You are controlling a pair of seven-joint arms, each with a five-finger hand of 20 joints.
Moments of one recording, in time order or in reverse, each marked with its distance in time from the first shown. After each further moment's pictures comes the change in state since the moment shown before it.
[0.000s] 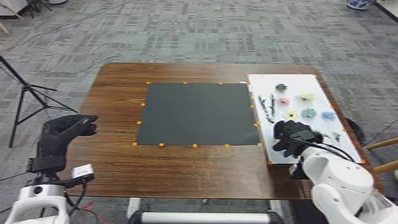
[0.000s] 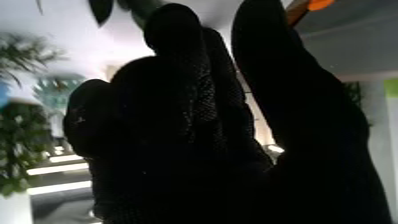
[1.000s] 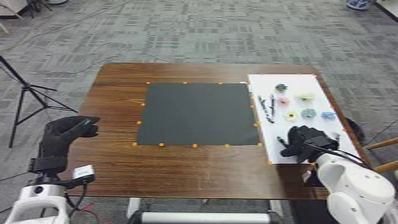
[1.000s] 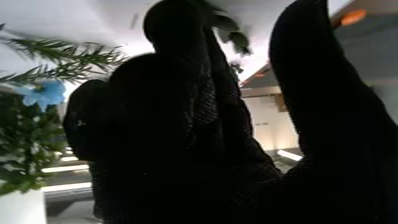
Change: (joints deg) left arm -0.1 -0.8 -0.5 -0.2 0.7 -2.0 -1.8; right arm -5.9 3.1 4.8 -2.1 -1.3 0.0 -0.7
